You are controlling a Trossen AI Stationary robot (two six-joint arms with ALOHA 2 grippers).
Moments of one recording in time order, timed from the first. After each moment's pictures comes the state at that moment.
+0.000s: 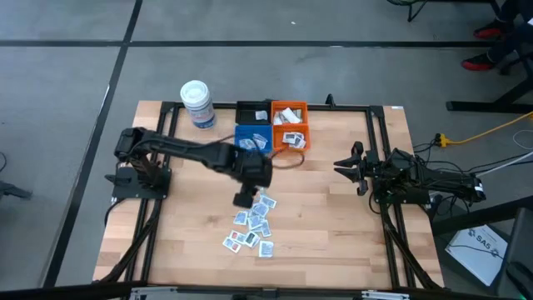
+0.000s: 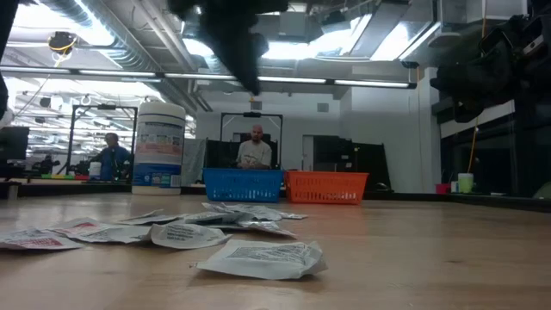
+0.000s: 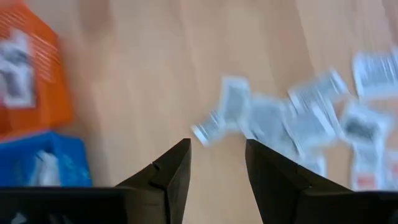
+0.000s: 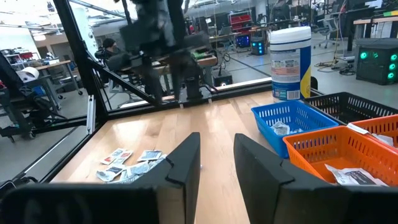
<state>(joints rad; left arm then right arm) -0.09 1.73 1.49 -0.90 -0.06 0.14 -0.13 0.02 0.01 0.02 -0.07 0.18</state>
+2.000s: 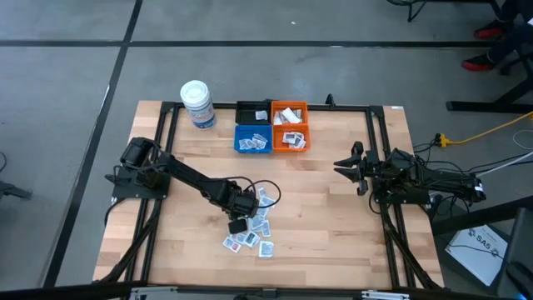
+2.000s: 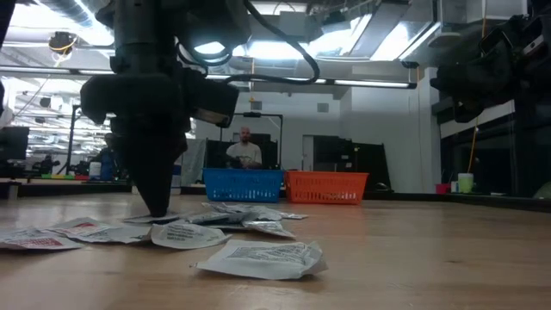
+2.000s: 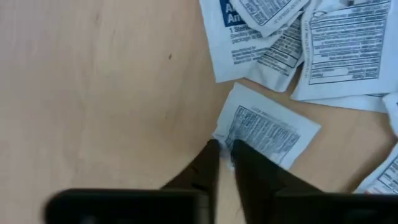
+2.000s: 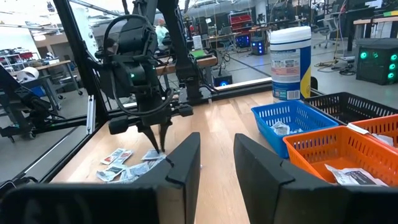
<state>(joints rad) -0.29 1.86 1.07 -0.61 -0.04 -0.59 -0.13 0.02 0.01 0.02 -0.07 0.18</state>
